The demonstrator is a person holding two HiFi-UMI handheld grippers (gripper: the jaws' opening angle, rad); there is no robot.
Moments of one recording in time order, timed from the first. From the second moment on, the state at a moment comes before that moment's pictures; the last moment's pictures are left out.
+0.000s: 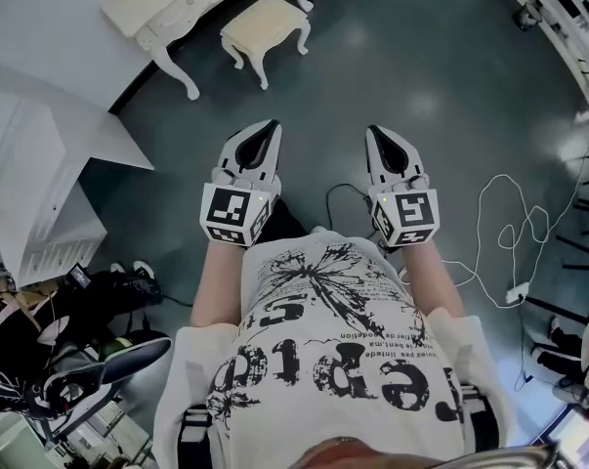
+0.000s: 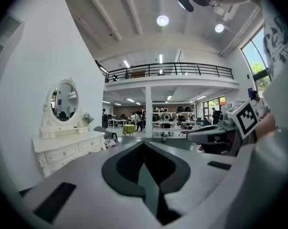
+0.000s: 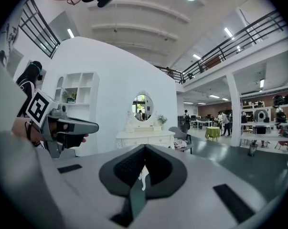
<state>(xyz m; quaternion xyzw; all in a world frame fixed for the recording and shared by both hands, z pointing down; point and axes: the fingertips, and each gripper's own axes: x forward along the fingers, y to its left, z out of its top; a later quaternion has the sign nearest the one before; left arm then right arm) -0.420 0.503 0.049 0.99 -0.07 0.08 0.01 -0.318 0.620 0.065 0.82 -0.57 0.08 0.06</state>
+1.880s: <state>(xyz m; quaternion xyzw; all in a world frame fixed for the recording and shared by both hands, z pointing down) -0.069 0.044 0.124 0.97 -0.20 0.15 0.07 0.063 0.137 0.135 0.74 -0.66 0.10 0.14</state>
